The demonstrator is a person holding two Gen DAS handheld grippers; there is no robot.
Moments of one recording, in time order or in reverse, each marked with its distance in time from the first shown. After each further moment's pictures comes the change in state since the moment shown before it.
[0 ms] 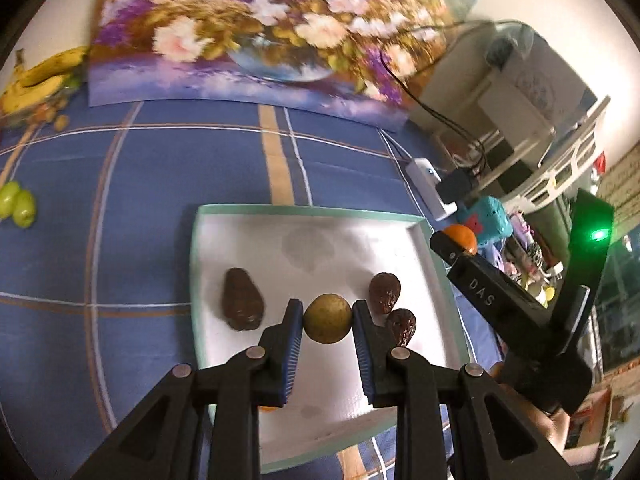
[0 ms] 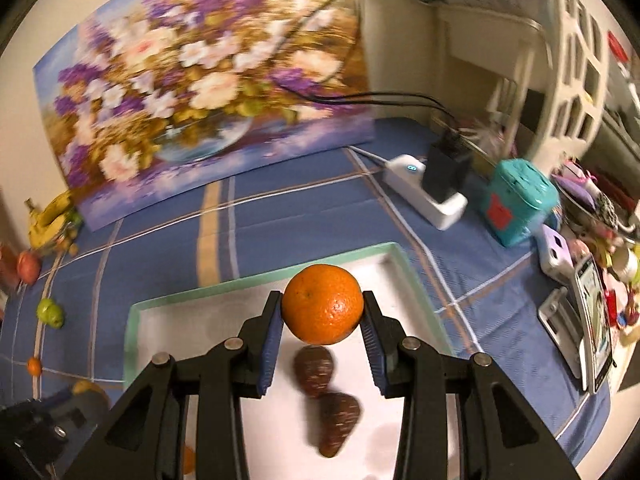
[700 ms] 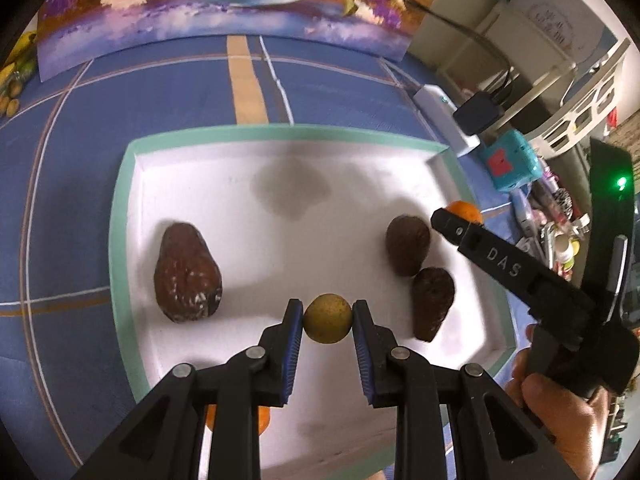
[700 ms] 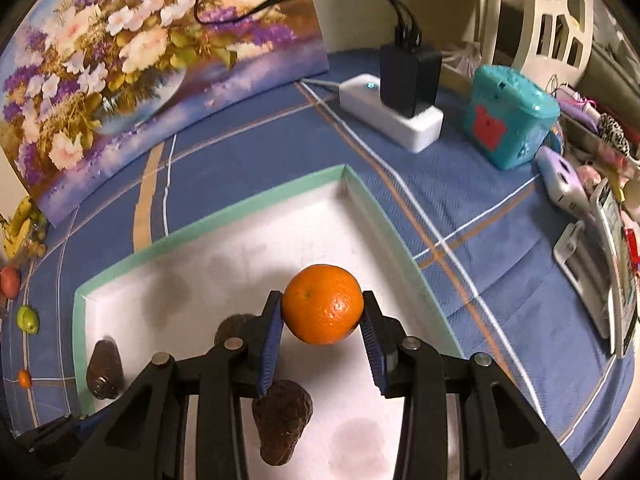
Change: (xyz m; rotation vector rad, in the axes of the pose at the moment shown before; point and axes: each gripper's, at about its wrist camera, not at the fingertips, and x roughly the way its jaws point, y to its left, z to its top) left arm 0.078 -0.003 -0.022 0.066 0.165 0.032; right arm 0.057 -0.034 -0.025 0.100 0.180 -0.021
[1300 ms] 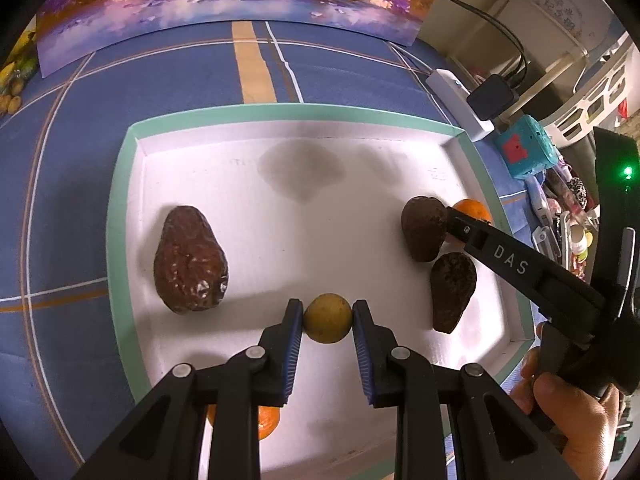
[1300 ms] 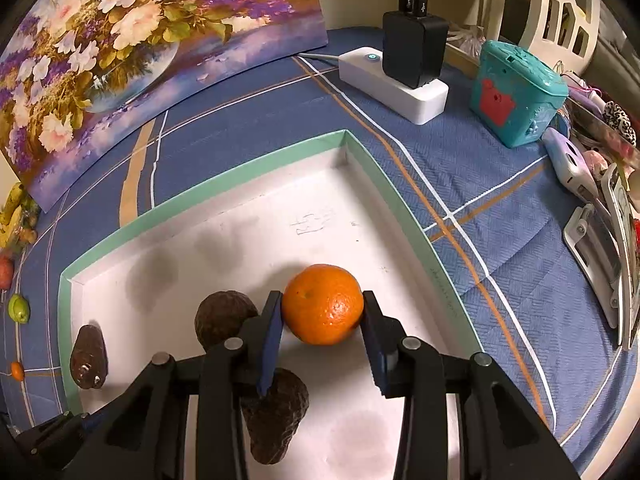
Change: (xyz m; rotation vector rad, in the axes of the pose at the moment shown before) left arm 0.007 0.002 -0.002 -0.001 0.035 0.038; right arm 0.013 -0.005 -0.008 -0.002 0.057 -0.018
